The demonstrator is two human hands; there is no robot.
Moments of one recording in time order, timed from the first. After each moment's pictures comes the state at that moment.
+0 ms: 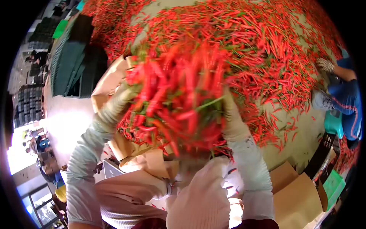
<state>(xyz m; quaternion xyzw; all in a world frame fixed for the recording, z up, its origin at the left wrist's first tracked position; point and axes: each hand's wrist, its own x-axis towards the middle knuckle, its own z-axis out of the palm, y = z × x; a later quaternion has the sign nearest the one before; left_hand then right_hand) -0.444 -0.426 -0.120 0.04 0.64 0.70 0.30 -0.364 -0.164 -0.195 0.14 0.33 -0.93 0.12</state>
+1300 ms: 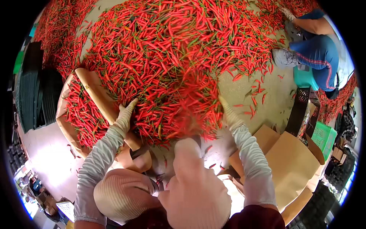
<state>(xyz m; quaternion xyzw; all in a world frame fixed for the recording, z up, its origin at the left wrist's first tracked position) -0.381 -0.356 -0.323 -0.32 0.79 0.37 0.36 -0.196 0.006 -0.377 0.41 0.33 -0.84 0.15</state>
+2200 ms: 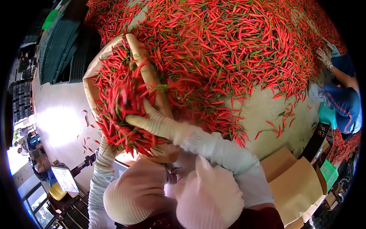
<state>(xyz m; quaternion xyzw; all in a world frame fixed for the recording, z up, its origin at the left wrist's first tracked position) -0.265 -0.576 -0.198 -0.29 0.53 0.77 0.22 -0.333 -0.313 -0.199 -0.04 0.44 -0.83 0.34</state>
